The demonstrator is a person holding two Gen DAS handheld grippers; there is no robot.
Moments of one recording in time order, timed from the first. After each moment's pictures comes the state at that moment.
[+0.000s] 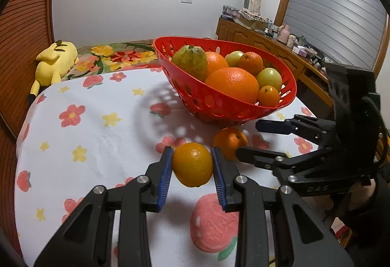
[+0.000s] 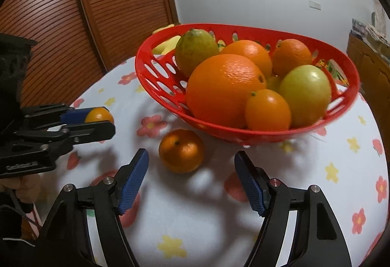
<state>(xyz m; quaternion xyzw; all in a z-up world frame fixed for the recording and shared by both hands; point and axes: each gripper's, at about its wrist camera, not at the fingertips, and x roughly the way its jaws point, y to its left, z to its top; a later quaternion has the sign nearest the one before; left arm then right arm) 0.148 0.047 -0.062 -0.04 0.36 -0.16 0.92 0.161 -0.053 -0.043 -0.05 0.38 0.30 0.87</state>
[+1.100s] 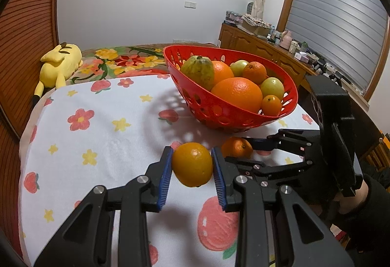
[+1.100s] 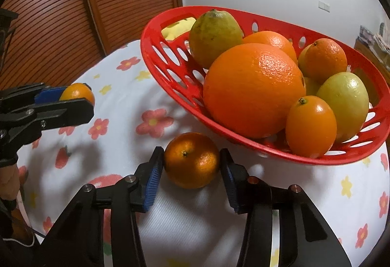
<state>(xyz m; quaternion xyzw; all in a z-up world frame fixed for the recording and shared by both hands) 0.144 0.057 -0.055 -0.05 0.35 -0.15 0.92 0.170 -0.024 -0.060 -0.09 0.40 0.31 0.86</state>
